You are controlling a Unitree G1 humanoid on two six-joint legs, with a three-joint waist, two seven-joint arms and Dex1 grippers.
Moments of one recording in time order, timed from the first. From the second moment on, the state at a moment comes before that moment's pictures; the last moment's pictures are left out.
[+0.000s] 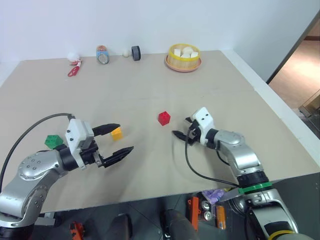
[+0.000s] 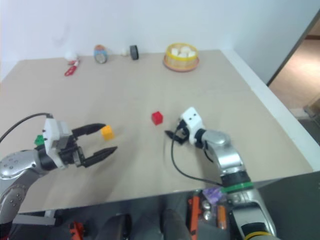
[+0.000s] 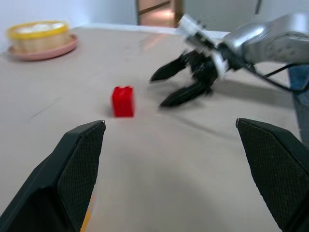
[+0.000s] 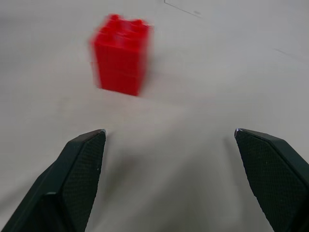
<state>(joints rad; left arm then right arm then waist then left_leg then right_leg) -0.06 0.66 0.17 -0.52 -0.63 0.41 -0.83 -0.56 -0.42 0.14 0.22 0.12 0.34 0.67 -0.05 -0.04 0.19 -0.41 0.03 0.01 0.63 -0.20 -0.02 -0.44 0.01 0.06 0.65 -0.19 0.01</state>
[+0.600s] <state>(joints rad) -0.09 0.60 0.11 -0.46 -0.58 0.39 -0.81 -0.71 -0.28 0.15 0.46 0.08 0.26 0.60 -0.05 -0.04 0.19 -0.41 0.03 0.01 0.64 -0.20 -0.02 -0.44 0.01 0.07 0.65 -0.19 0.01</state>
